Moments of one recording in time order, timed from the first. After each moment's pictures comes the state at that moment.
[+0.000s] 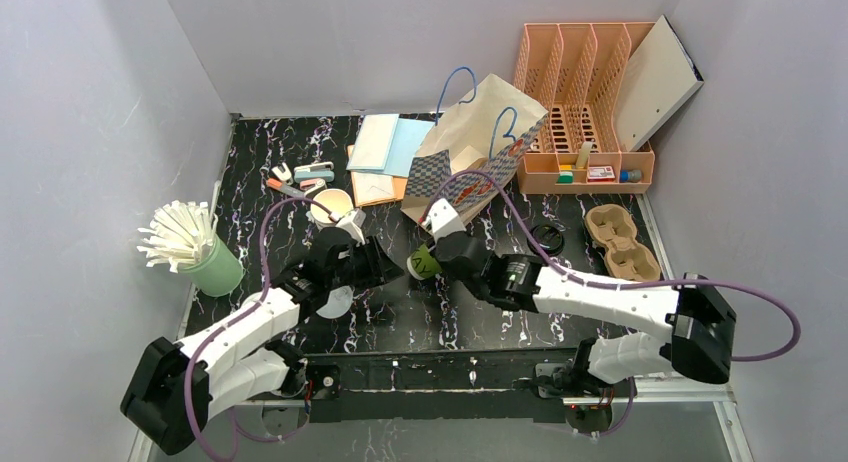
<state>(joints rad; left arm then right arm) -0.59 0.98 0.46 -0.11 0.21 -0.78 1.14 1.29 0.88 -0.22 0.50 0.14</state>
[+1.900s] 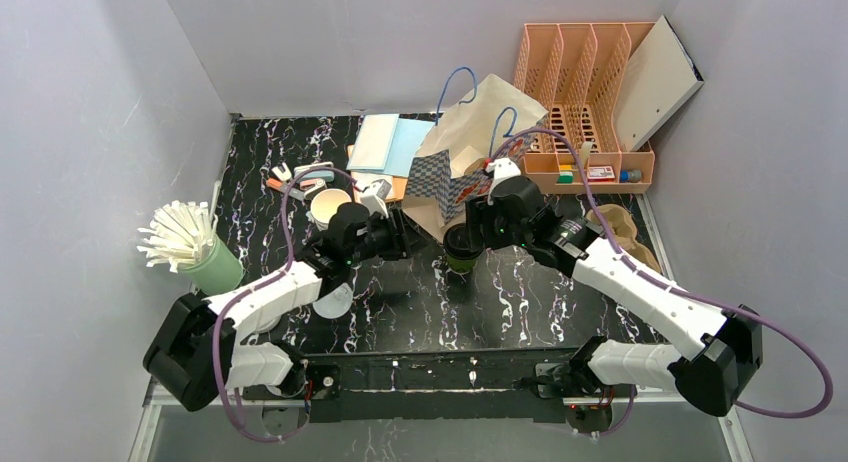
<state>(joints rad) -0.63 1.22 0.61 0.20 0.26 -0.73 0.82 1.18 1.06 -0.57 0.18 0.37</state>
